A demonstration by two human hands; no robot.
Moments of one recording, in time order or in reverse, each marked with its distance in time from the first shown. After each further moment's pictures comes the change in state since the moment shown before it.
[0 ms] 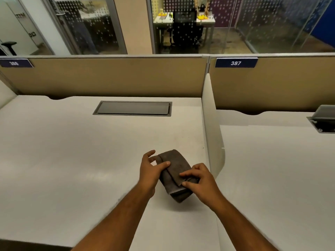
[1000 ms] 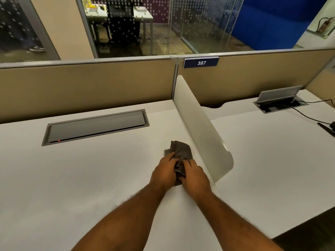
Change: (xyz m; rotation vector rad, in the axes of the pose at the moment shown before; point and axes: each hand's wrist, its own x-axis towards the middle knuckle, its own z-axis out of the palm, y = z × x) left_hand 0.125 0.000 0.032 0.973 -0.646 0.530; right_hand 0.091 -0.016 0.072 -0.765 0.259 0.389
